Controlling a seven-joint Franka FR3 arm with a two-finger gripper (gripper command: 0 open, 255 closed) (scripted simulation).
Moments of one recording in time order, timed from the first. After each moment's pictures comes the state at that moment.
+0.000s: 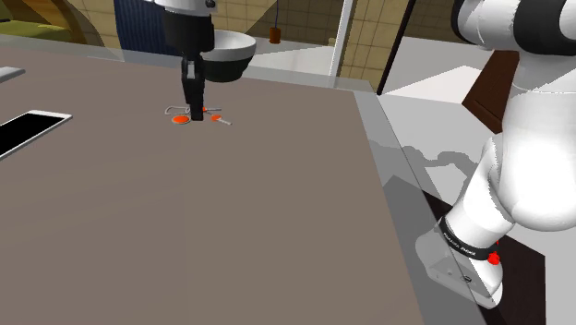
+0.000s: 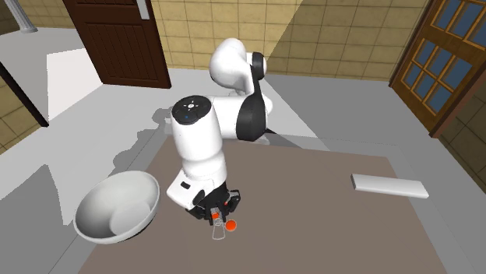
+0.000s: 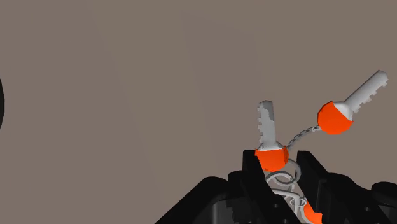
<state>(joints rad) 0.35 0.37 0.34 -1.32 -0.06 1.72 -0.32</state>
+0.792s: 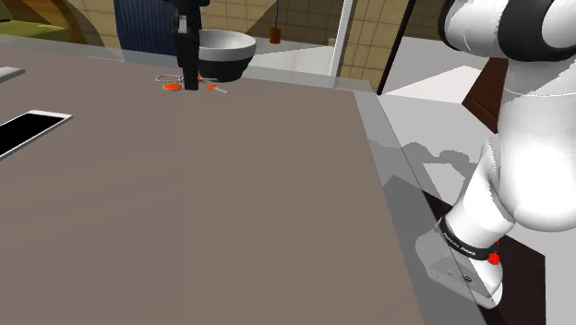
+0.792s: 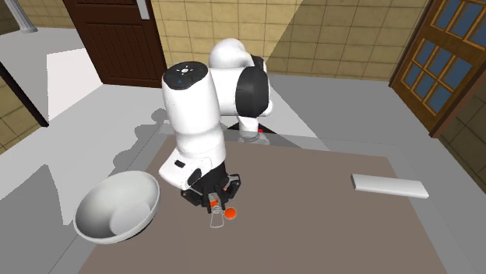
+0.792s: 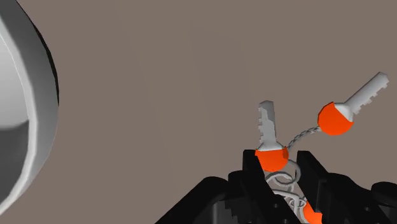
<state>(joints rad) 0.39 0.43 0.34 -1.07 -0.08 1.52 -0.31</state>
